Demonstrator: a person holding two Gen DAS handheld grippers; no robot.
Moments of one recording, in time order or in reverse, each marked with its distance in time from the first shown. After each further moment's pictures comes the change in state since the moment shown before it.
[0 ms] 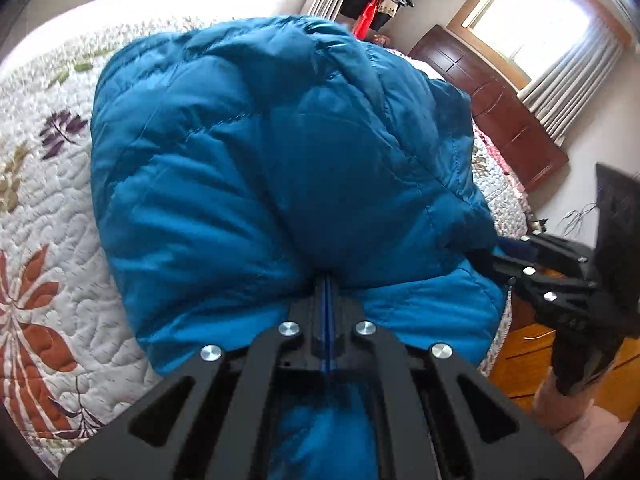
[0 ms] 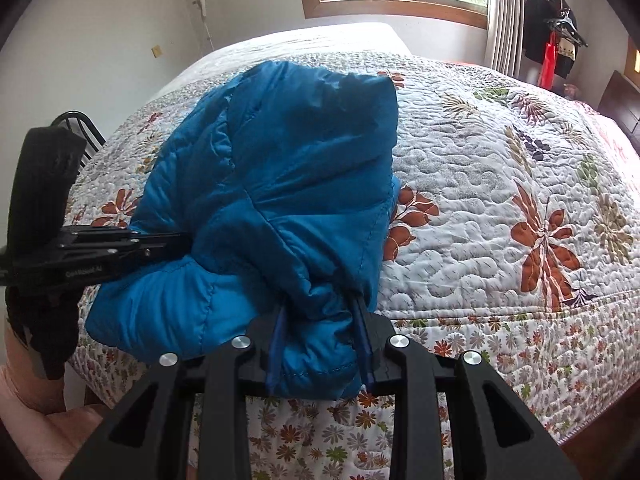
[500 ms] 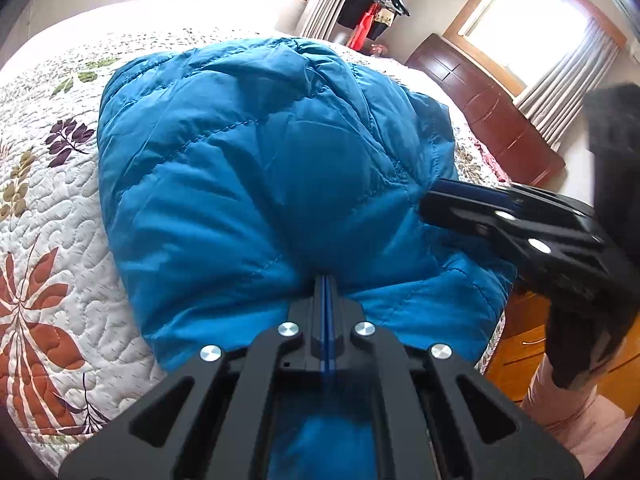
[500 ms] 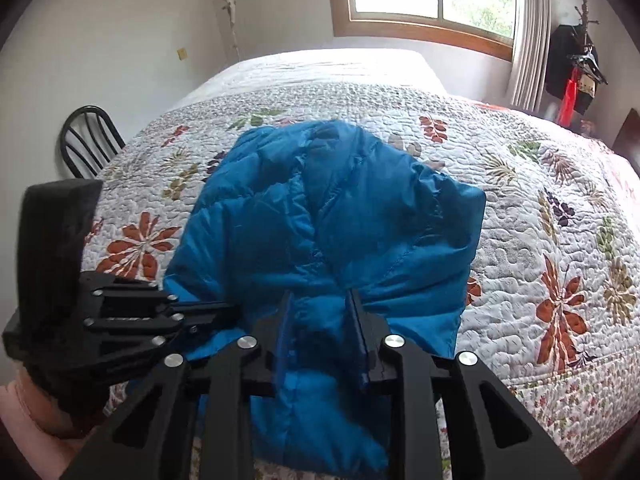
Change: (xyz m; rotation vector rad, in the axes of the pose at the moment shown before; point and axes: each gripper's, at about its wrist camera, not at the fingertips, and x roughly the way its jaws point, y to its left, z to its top) left arm -0.002 -0.002 -0.003 -0.001 -0.032 -0.017; right arm 0.025 0.042 0.053 -0.066 -0.005 0.056
